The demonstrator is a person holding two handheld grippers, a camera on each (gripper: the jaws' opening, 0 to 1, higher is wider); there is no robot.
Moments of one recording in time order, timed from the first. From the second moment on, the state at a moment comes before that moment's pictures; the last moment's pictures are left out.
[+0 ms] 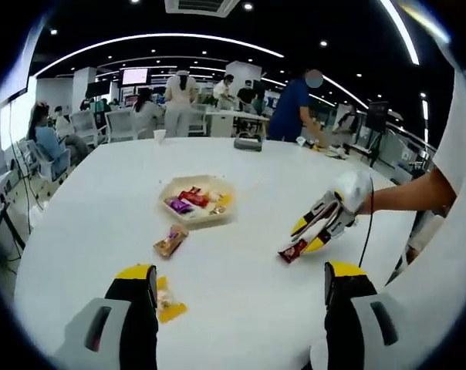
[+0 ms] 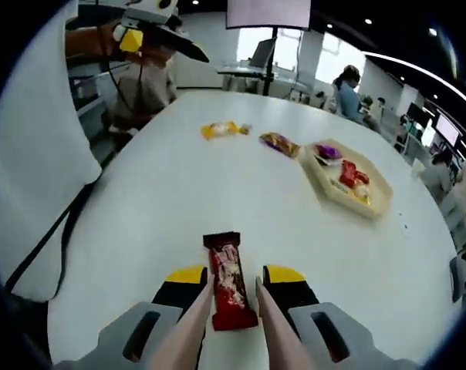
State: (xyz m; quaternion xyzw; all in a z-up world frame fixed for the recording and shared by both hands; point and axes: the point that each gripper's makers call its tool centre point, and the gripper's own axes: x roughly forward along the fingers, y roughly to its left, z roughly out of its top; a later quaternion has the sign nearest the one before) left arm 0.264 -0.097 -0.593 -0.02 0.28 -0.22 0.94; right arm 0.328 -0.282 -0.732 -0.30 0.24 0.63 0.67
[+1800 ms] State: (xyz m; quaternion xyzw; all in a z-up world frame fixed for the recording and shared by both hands) left arm 0.316 -0.054 -0.586 0.03 0.25 -0.38 0.89; right arm 0.339 -0.280 -0.645 -0.01 0.27 0.32 0.91
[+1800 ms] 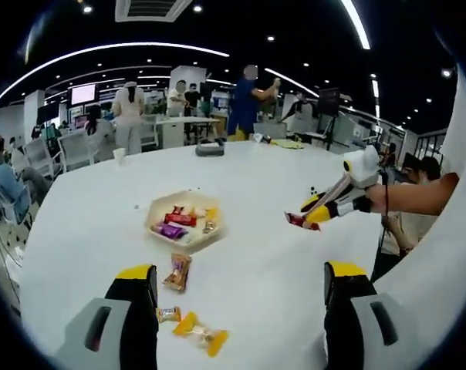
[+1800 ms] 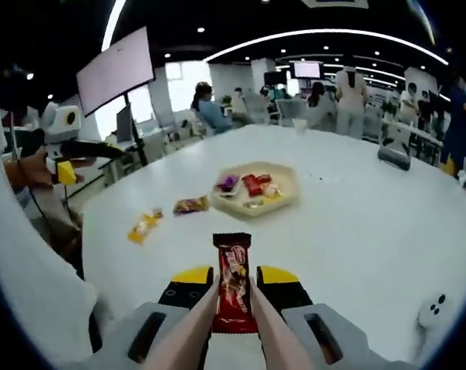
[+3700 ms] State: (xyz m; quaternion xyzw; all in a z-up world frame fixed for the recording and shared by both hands) left arm 0.329 0.039 -0.581 0.05 0.21 -0.38 0.90; right arm 0.517 -0.166 -0.581 -0.07 0.23 0.32 0.92
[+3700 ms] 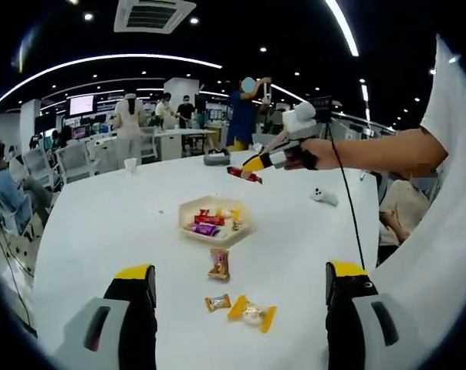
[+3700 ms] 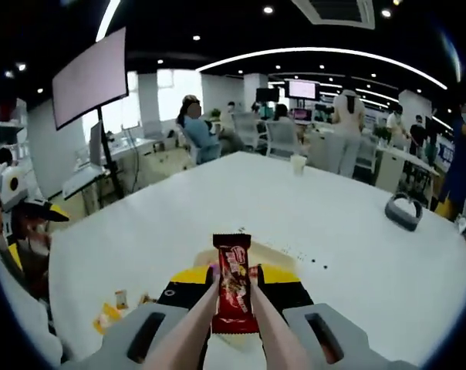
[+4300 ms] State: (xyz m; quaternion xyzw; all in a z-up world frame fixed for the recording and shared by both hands) left arm 0.328 0.047 -0.583 0.05 0.21 -0.37 0.91; right arm 0.578 -0.181 -0.593 -0.10 0.26 0.30 0.91
